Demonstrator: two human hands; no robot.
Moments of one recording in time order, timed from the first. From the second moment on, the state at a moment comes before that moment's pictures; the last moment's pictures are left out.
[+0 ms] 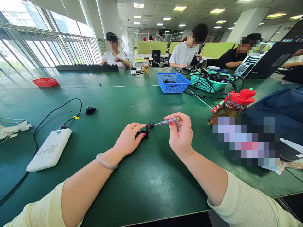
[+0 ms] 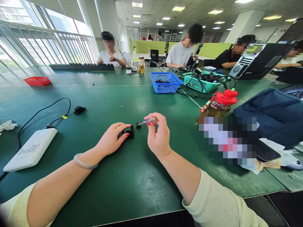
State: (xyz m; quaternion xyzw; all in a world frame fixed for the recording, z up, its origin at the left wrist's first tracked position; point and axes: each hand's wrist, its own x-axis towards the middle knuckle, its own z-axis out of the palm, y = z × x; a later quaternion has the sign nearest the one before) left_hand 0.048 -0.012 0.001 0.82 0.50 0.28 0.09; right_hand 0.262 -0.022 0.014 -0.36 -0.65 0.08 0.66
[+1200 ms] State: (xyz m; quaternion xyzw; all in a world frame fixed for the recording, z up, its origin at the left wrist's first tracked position) left_hand 0.054 -0.016 0.003 0.86 0.46 0.19 0.12; right_hand 0.261 -0.024 0.015 -0.37 -0.67 0.13 0.63
